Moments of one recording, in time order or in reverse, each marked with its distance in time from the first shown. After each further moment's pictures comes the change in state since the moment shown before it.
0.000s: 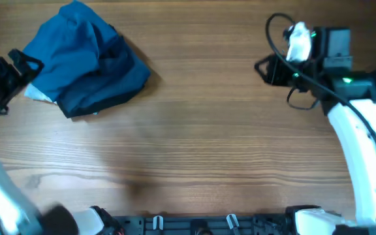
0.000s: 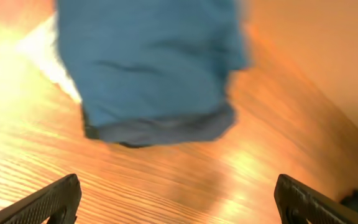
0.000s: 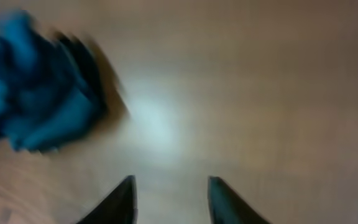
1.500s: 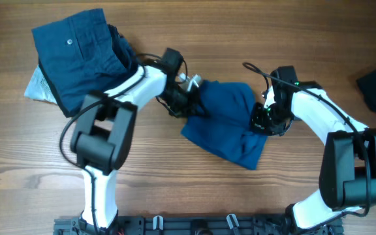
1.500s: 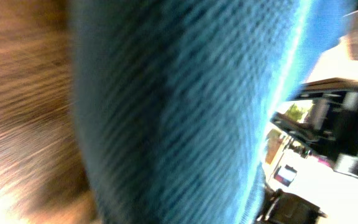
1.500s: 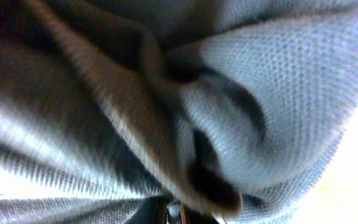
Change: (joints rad) left arm -0.963 0.675 -0.305 0.517 0.340 -0.238; right arm 0.016 0.382 -0.341 -0.098 0.082 0.229
